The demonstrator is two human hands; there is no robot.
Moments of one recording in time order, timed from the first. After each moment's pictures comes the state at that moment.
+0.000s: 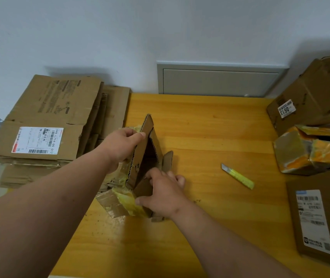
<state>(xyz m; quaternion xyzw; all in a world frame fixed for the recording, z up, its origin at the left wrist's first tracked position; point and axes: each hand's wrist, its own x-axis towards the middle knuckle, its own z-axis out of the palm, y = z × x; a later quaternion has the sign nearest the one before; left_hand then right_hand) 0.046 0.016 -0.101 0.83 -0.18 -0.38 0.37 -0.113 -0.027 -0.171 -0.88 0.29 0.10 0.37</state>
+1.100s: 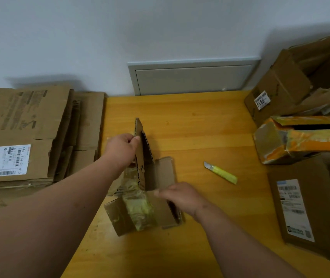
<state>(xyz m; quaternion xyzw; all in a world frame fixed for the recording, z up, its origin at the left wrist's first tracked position) 0.017 -0.038 -0.118 0.86 -0.19 -0.35 0.31 -0.176 -0.087 -0.174 -0.64 0.42 0.16 0.62</state>
